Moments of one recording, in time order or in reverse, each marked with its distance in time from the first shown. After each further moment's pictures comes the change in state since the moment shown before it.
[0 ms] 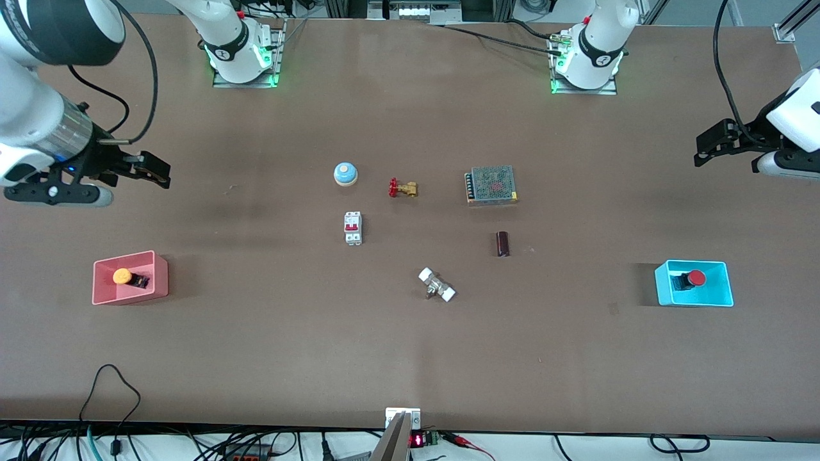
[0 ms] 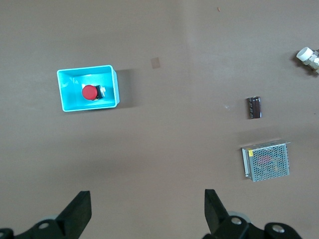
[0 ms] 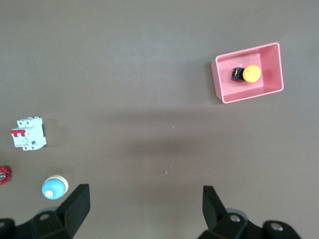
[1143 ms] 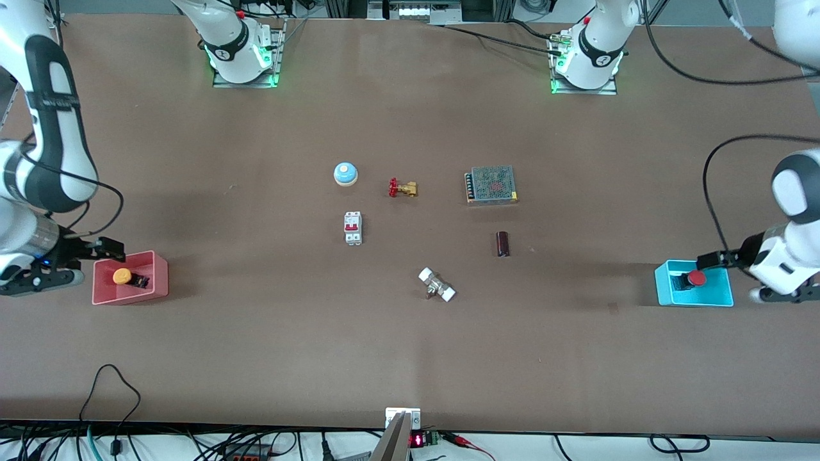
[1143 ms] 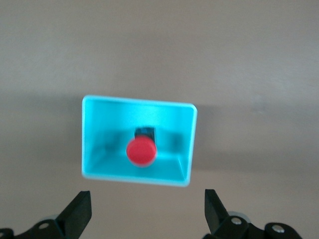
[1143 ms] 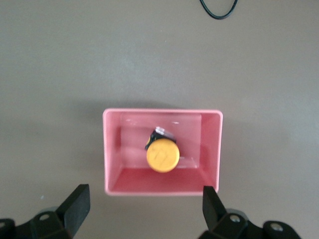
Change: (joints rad) left arm 0.208 0.550 0.014 0.049 0.017 0.484 0.057; right arm -0.301 0.409 -0.020 0.001 -0.004 0.527 -0.539
